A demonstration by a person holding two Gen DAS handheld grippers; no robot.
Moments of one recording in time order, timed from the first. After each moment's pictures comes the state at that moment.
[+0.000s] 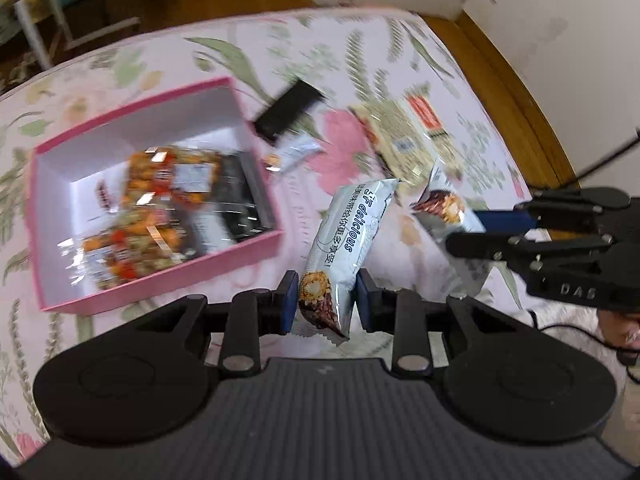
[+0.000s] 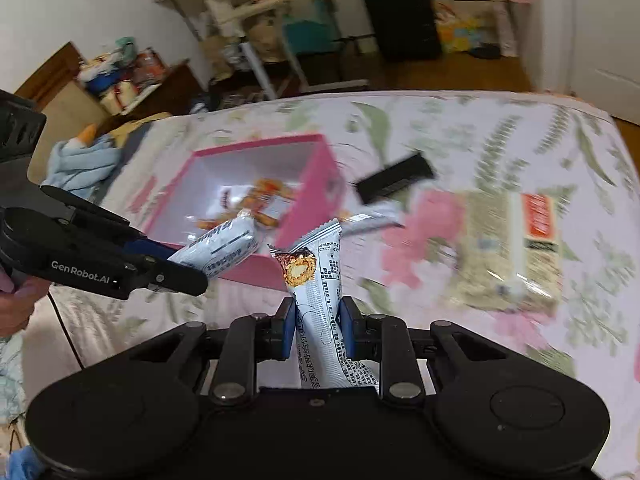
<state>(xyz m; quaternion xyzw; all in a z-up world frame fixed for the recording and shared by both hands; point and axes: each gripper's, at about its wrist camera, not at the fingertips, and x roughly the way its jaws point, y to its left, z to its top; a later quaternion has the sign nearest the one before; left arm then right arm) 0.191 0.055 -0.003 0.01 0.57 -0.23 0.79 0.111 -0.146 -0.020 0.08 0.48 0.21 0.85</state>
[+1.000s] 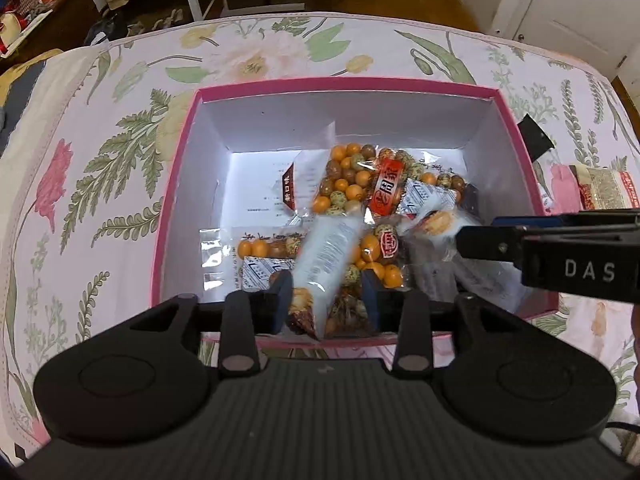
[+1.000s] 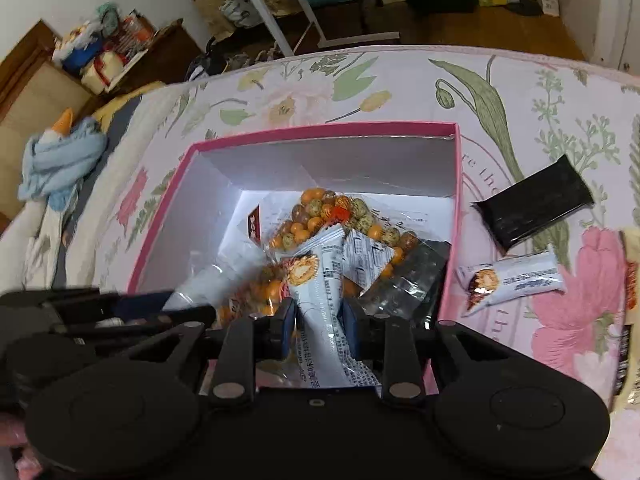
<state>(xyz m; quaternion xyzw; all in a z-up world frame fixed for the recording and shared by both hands) 0.263 0.161 -0.101 0.00 0.56 -0.02 0.83 0.253 0.001 -0.105 0.11 0.55 0.20 0.81</state>
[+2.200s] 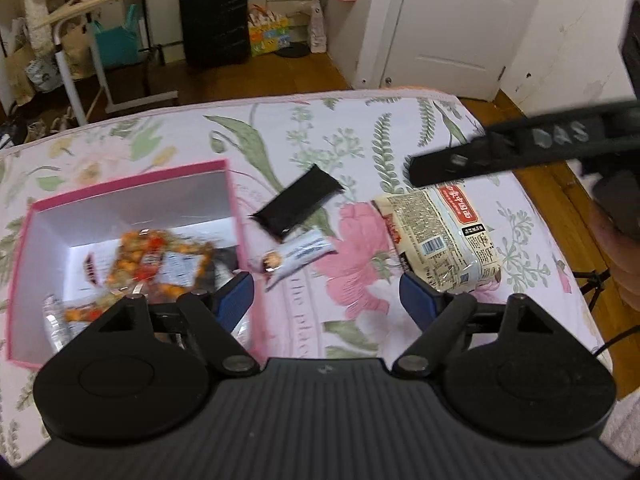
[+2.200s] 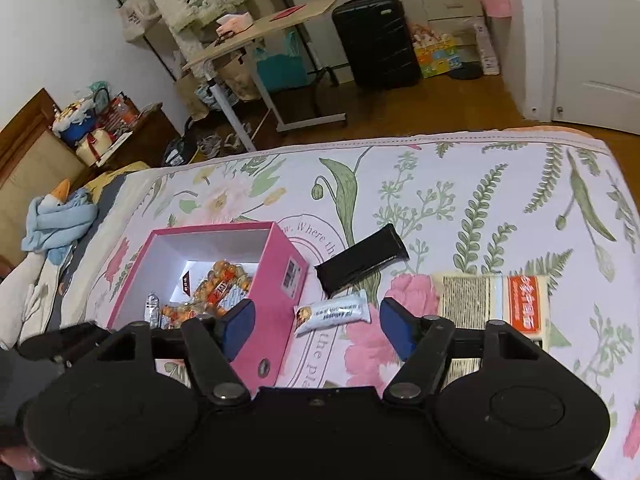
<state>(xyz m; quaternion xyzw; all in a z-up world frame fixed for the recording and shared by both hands) 0.213 -0.027 -0.052 0.02 0.45 -0.17 0.88 0.222 -0.199 -0.025 0.10 0.46 0.18 0.86</state>
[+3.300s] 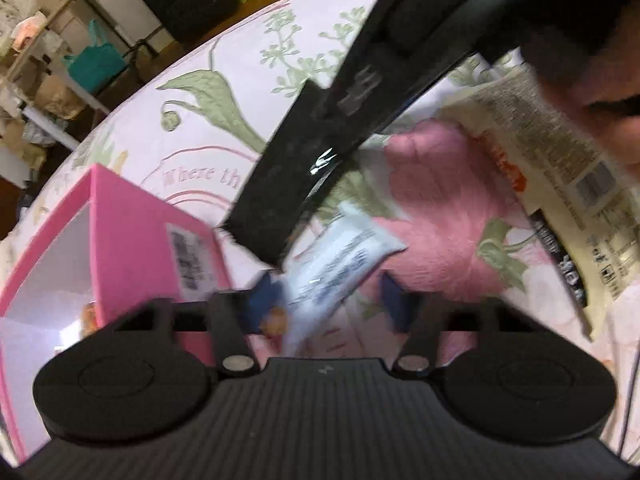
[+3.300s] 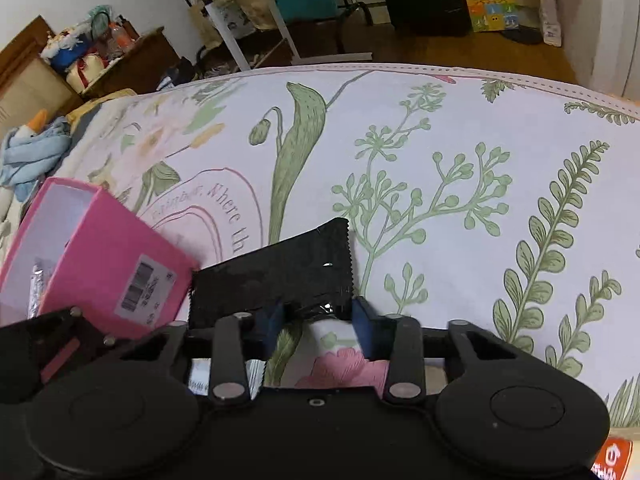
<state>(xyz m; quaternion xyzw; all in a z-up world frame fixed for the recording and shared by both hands) 0.322 -0.118 -0.206 0.25 0.52 -0.11 0.81 0.368 -0.201 -0.194 0.06 0.51 0.25 0.82</state>
